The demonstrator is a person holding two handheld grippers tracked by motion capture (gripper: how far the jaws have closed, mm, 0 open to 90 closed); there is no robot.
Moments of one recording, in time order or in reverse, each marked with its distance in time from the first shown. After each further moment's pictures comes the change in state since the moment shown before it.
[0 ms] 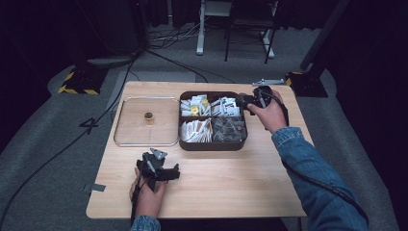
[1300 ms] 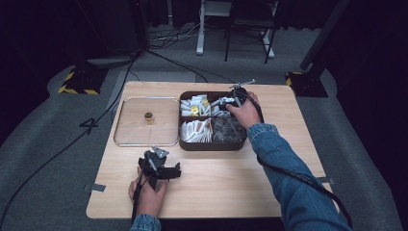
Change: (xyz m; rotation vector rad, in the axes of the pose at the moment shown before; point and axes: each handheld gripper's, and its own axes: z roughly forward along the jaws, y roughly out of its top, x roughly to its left) left arm -0.002 0.004 0.003 -0.006 -0.012 0.012; right arm 0.025 0.002 0.078 0.180 0.001 0.098
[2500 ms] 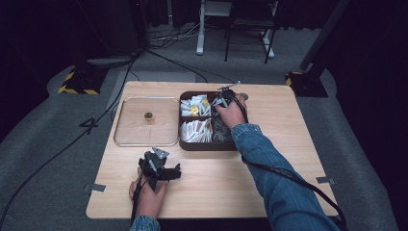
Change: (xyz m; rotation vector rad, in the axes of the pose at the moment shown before) left arm -0.001 -0.002 -0.001 -0.002 -0.008 0.006; right arm 0.018 0.006 0.043 0.062 -0.094 0.054
